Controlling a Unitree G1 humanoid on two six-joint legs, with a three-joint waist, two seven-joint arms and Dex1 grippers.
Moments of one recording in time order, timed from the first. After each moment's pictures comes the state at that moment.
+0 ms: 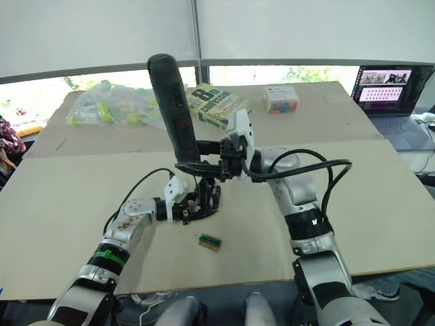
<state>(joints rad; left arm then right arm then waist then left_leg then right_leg) -0.53 0.31 -0.16 0.48 -0.20 0.00 -1.08 -0.81 -0.28 0.10 0.13 0.49 0.33 1.19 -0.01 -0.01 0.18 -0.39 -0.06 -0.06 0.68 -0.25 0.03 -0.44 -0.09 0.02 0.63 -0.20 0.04</state>
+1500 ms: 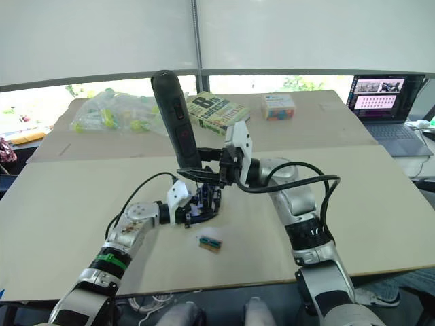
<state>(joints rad) -0.51 0.30 -0.17 0.47 -0.14 0.01 -1.02 -0.73 -0.29 0.15 0.10 0.45 0.29 1.09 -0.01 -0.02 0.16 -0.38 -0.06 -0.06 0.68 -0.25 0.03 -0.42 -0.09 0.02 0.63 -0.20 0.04</state>
